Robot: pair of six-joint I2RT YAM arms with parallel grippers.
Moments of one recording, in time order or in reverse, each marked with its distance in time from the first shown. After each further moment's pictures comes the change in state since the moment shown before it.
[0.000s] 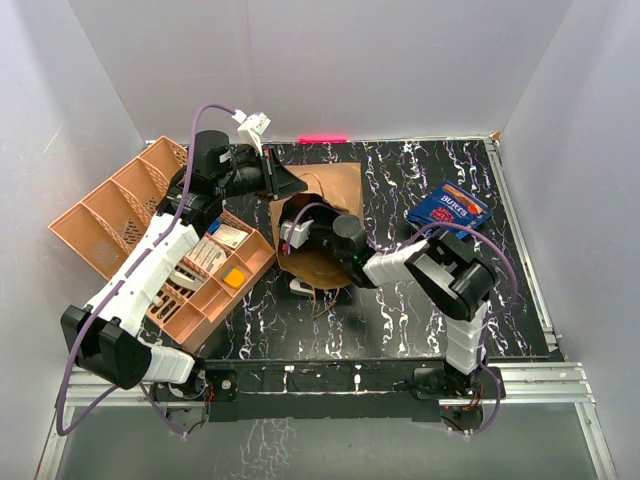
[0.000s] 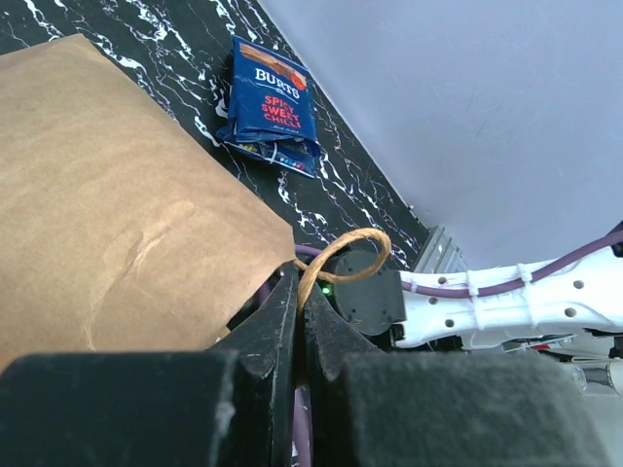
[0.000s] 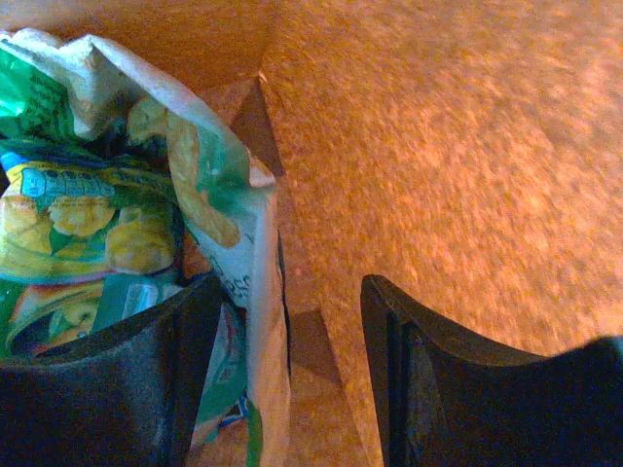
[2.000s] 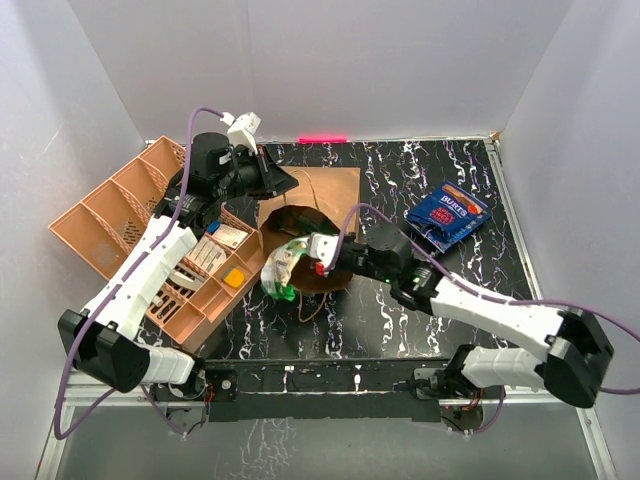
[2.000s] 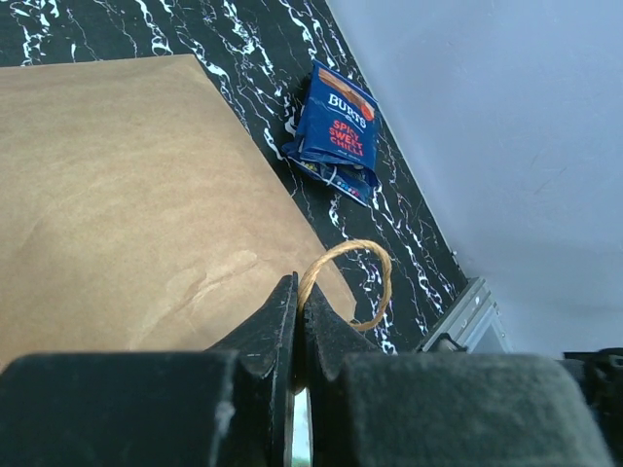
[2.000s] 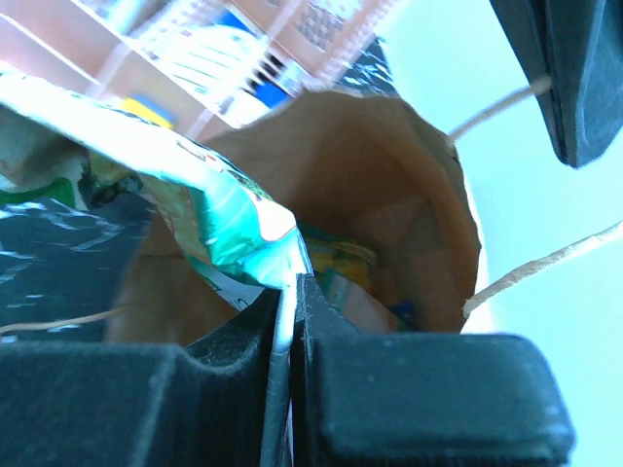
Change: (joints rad) left arm 0.000 -0.017 0.004 -0.066 -0.211 -0.038; right arm 0.142 -0.676 -0.088 -0.723 -0.254 0.505
